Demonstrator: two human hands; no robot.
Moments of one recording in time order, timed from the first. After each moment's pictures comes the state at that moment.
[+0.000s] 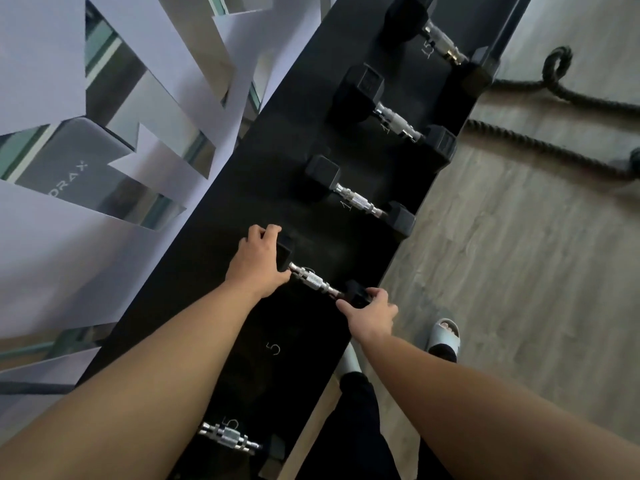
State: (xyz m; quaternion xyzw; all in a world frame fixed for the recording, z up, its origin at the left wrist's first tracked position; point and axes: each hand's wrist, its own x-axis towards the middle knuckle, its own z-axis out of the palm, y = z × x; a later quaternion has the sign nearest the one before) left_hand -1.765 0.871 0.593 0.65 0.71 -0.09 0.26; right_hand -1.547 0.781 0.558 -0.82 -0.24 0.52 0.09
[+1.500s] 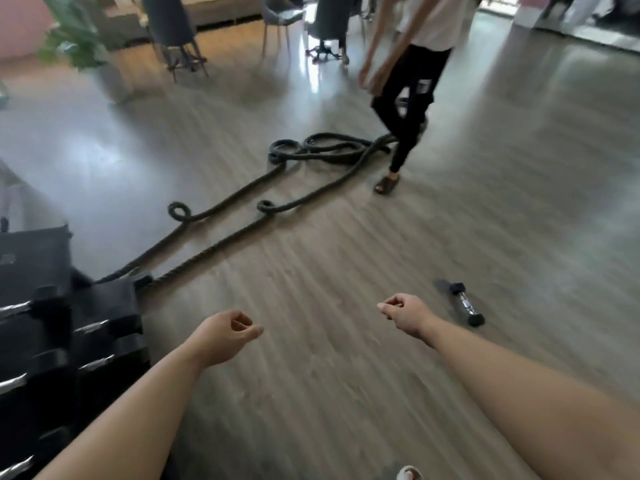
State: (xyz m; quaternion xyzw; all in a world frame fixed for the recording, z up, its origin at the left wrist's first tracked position) left_hand -1.178 0.687 0.759 0.86 0.35 -0.16 0.33; right_hand -0.960 0.365 0.707 -0.86 -0.02 0.33 0.38
